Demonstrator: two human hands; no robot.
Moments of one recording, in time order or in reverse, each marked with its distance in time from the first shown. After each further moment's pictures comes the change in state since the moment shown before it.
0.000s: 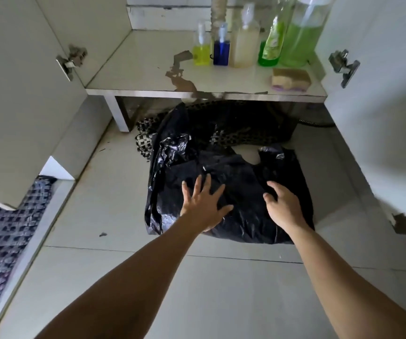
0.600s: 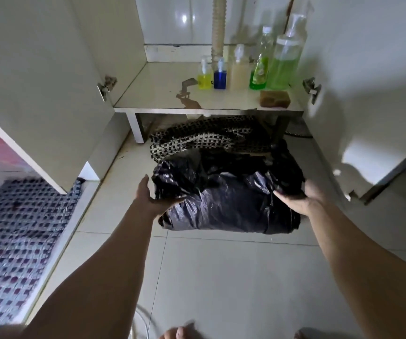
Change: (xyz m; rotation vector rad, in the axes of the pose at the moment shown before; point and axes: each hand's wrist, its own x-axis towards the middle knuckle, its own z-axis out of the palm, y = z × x) left_hand -0.114 -0.073 -0.082 -2.450 0.045 -0.786; right_hand -0.051 -0.022 -0.083 1.592 -0.002 0.710
